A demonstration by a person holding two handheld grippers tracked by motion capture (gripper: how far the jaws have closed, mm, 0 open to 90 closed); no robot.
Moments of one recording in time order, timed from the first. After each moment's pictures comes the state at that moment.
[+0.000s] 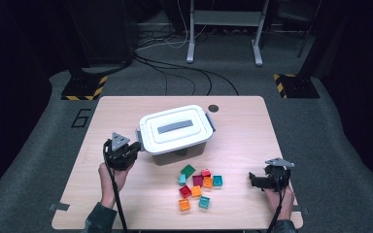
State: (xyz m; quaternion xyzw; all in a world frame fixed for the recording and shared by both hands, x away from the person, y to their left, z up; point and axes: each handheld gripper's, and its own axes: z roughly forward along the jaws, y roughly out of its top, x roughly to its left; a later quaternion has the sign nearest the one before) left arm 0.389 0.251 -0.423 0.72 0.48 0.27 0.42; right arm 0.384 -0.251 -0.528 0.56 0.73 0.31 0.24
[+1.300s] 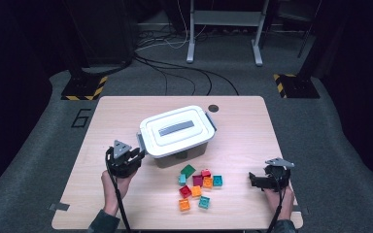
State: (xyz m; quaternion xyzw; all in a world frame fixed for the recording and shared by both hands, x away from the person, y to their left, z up) left arm 0.375 0.245 -0.437 0.72 0.49 0.25 0.42; right arm 0.384 -0.251 -0.528 0.56 0.73 0.31 0.24
